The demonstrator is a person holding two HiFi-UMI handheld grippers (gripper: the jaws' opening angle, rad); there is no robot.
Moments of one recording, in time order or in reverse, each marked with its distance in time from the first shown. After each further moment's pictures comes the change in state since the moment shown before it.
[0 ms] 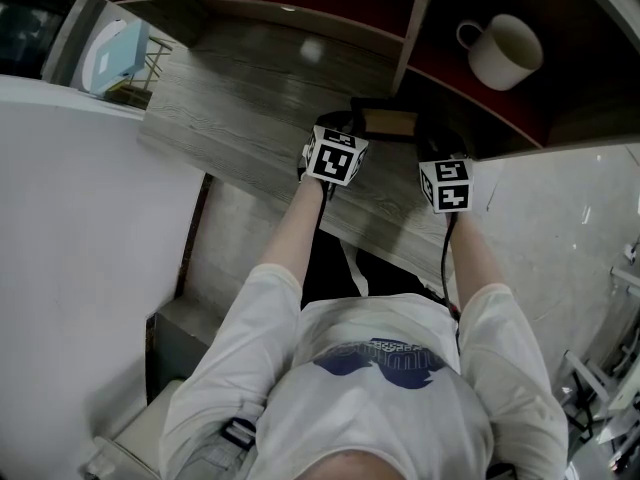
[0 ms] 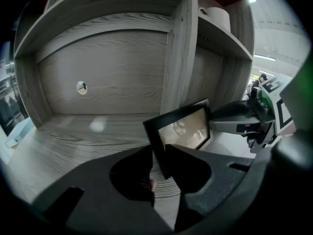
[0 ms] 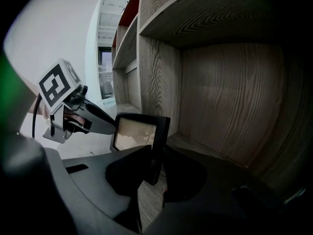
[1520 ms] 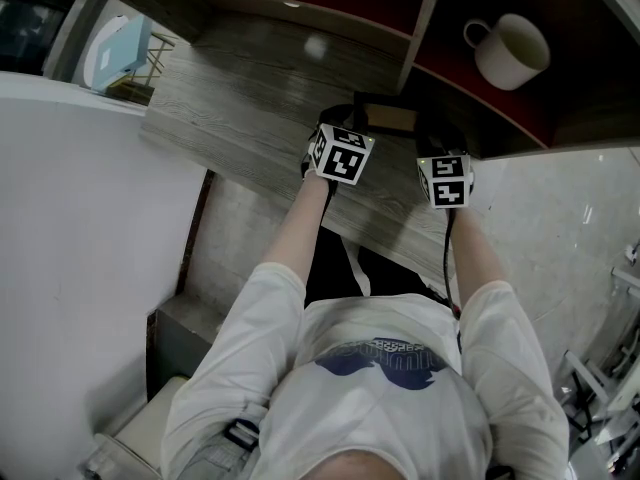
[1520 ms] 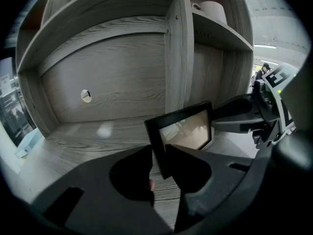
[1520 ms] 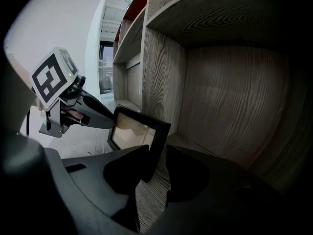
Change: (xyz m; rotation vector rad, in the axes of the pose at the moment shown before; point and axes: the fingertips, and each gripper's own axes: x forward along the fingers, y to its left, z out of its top) left arm -0.001 0.009 0.003 0.065 -0.001 0.094; right arm 0.009 0.001 -0.001 -0.059 0.019 -0.045
